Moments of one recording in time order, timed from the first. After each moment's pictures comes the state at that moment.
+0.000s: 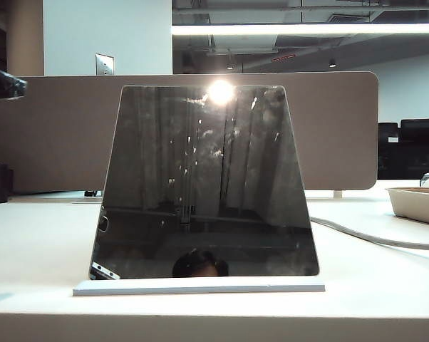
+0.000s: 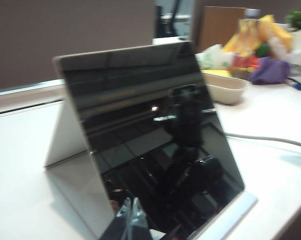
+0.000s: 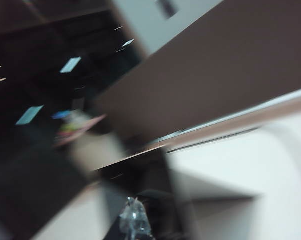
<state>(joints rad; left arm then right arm) -0.73 0.00 0.01 0.02 -0.03 -0.02 0.05 0.00 0.05 0.25 -0.52 0.78</state>
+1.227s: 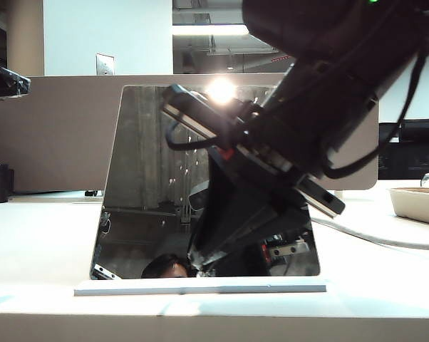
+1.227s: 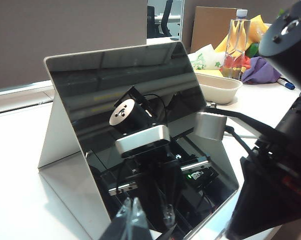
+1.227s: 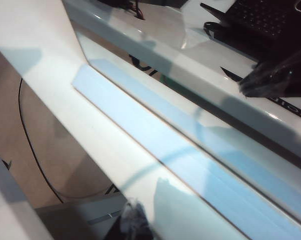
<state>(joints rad) -0.75 0.00 0.01 0.02 -0.03 -0.02 0.89 1.49 0.74 -0.16 -0.25 0.44</state>
